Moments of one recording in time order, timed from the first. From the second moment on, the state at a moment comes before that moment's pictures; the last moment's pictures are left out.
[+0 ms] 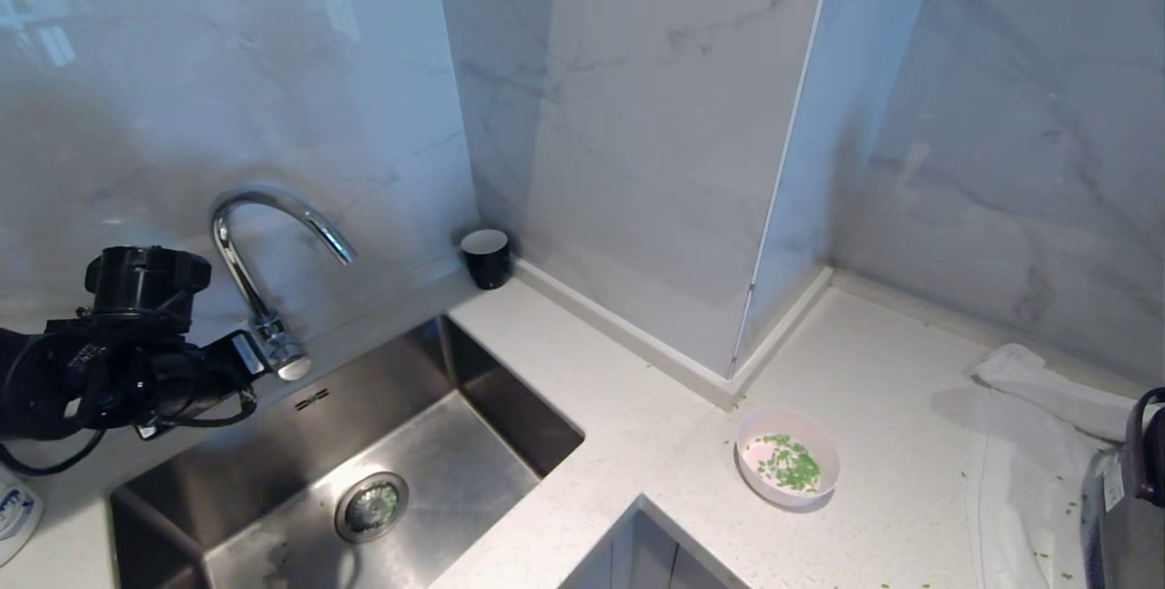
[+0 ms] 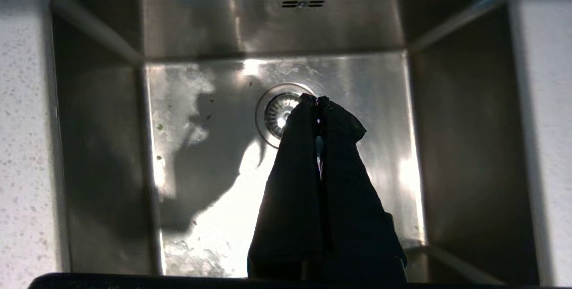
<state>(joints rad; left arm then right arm) 0.10 1.76 -0.79 -0.24 0.24 -0.52 0.00 0.00 0.00 0.01 0.01 -0.02</state>
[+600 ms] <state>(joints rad) 0.19 2.03 -0.92 -0.50 0.27 -0.37 0.00 0.00 0.00 0.01 0.01 -0.02</state>
